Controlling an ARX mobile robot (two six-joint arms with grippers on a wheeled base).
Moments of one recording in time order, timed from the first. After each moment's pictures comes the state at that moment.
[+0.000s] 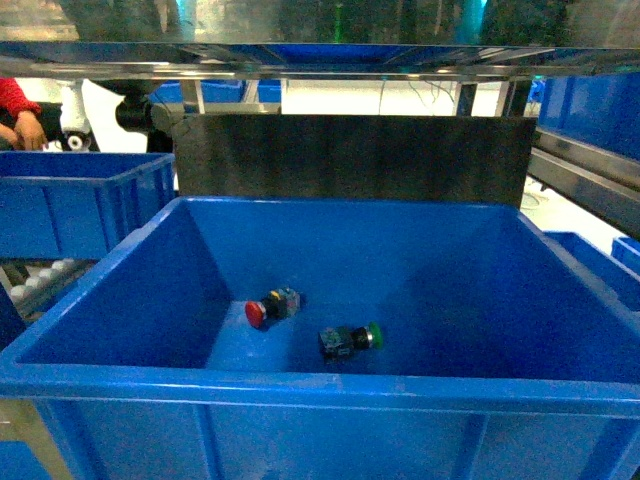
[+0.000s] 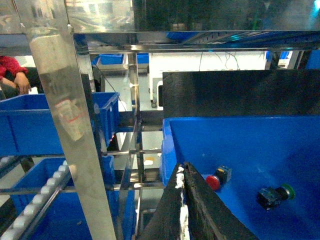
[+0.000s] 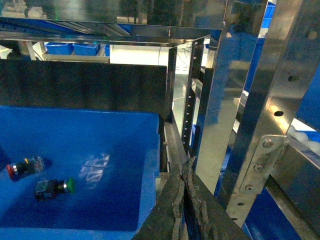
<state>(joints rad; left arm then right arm) 0.00 0.82 0.02 0.77 0.00 0.00 0.00 0.86 0.03 0.81 0.00 0.00</state>
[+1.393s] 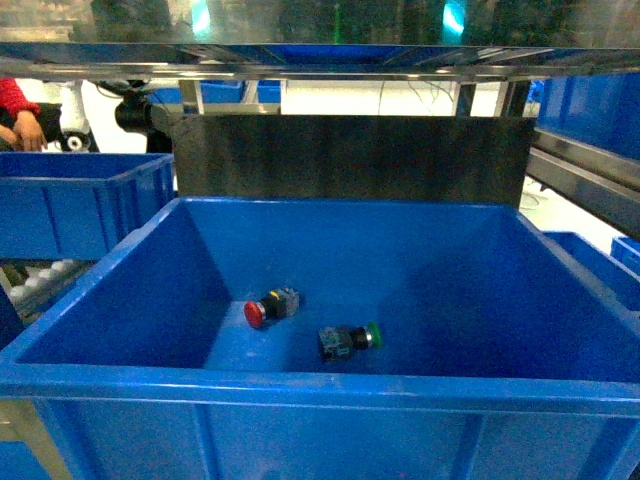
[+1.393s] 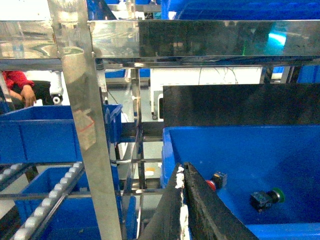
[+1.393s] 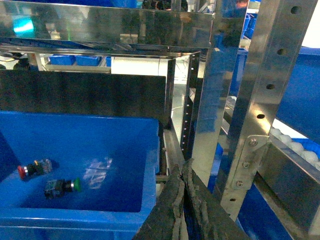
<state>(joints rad) 0.00 0.17 0.01 0.17 0.00 0.00 0.00 0.18 0.01 0.18 0.00 0.00</state>
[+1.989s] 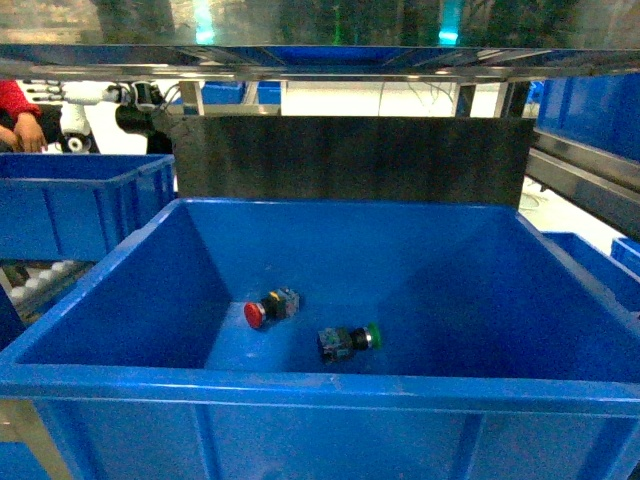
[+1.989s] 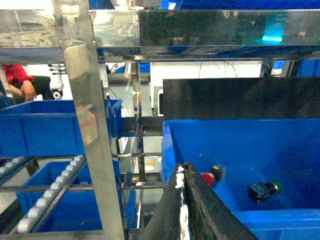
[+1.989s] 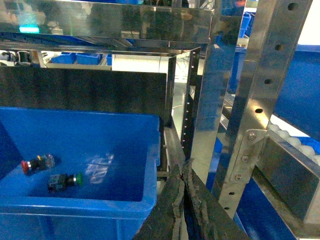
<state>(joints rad) 0.00 0.01 0.01 -0.01 0.00 0.00 0.00 0.00 0.01 0.00 0.00 0.00</state>
